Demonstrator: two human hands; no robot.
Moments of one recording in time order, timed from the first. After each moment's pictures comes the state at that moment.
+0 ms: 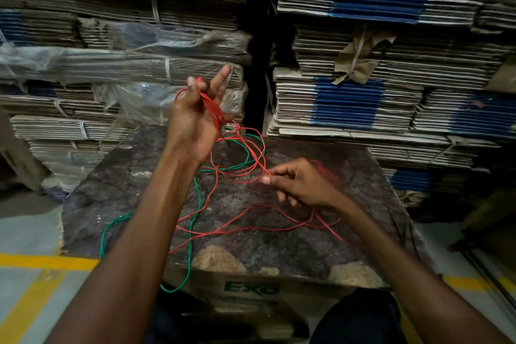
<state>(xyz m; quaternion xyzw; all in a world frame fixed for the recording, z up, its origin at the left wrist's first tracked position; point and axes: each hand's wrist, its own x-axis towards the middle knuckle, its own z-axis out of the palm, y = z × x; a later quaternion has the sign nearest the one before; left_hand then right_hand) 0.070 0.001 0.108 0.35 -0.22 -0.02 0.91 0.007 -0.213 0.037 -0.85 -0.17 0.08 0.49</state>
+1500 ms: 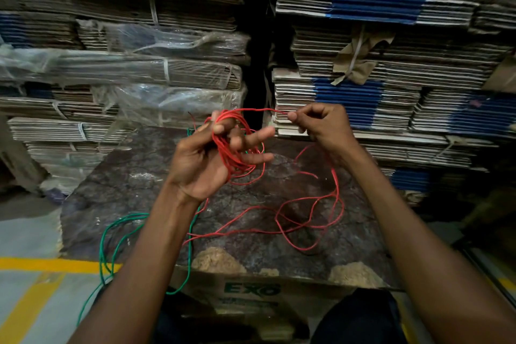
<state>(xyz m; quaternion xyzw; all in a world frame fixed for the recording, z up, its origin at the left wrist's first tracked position) 0.024 0.000 0.079 0.21 -0.37 -0.32 0.85 0.048 -0.234 0.102 -0.76 -0.10 -0.19 0.61</state>
